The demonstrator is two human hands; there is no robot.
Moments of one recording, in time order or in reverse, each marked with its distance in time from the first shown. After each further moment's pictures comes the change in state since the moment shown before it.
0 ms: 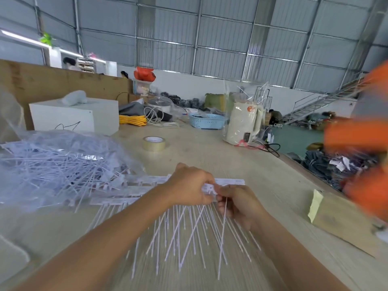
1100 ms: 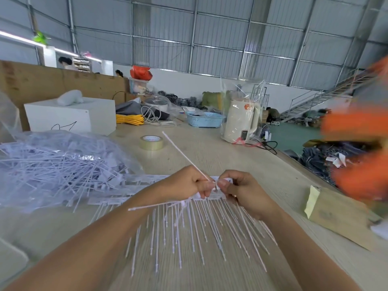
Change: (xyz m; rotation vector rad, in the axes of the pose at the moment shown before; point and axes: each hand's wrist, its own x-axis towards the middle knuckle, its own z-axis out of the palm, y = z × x) left_hand -0.008 0.000 -0.004 -0.804 -0.115 -0.019; right_hand 0.000 -0.013 -0.022 -0.382 -0.205 -0.444
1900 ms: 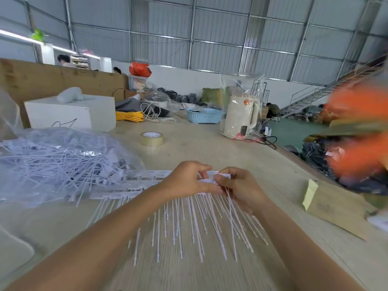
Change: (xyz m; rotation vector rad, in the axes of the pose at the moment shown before) left_hand 0.006 -0.014 0.010 0.270 0.224 -0.008; right_hand 0.001 0.004 0.011 0.218 0.130 0.144
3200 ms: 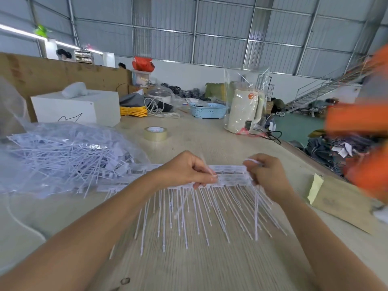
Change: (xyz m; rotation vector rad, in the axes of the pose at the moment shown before) left_hand -0.011 -0.003 -0.022 -0.402 -0.221 -0.032; right_hand 0.008 -0.005 -0.041 -0.359 0.317 -0.153
